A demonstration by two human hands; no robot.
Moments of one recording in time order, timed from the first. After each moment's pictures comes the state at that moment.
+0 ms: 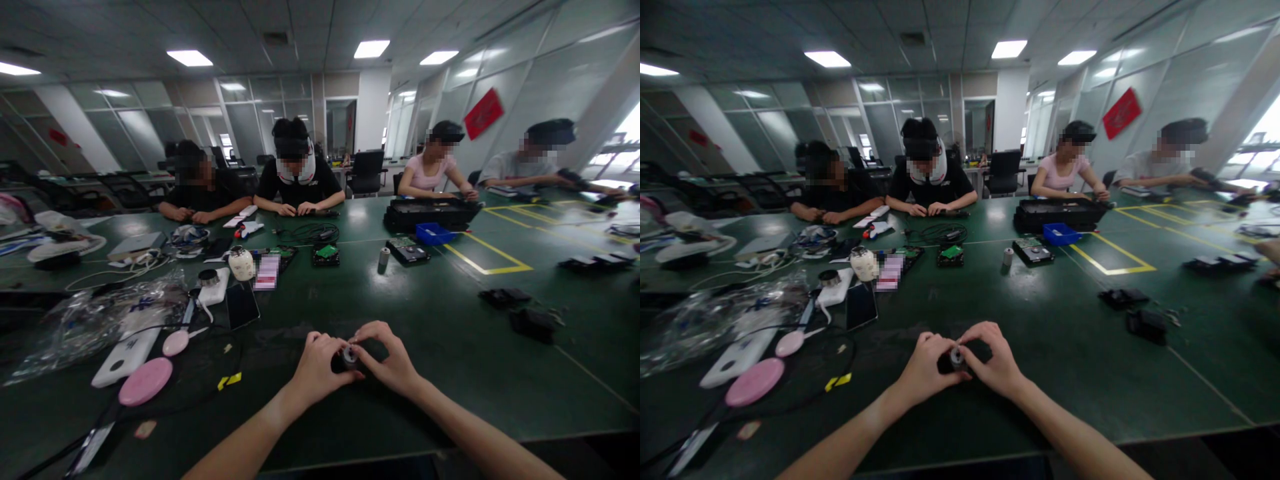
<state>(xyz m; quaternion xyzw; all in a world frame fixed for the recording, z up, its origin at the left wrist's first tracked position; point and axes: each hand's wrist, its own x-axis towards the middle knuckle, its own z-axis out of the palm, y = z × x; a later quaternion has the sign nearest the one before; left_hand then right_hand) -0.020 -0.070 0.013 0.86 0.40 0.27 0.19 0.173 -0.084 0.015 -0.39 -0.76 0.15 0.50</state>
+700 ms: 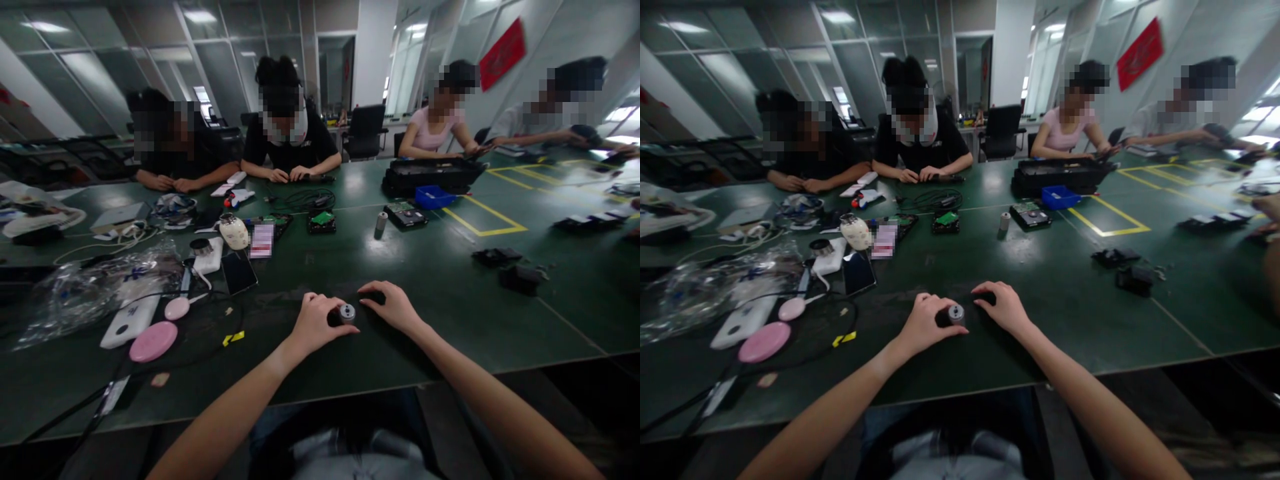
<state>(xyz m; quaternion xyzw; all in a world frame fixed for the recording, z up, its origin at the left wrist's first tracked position) -0.021 -0.070 0.010 0.86 0.40 0.25 0.18 0.209 -0.065 -0.010 -0.53 -0.76 0.15 0.34</state>
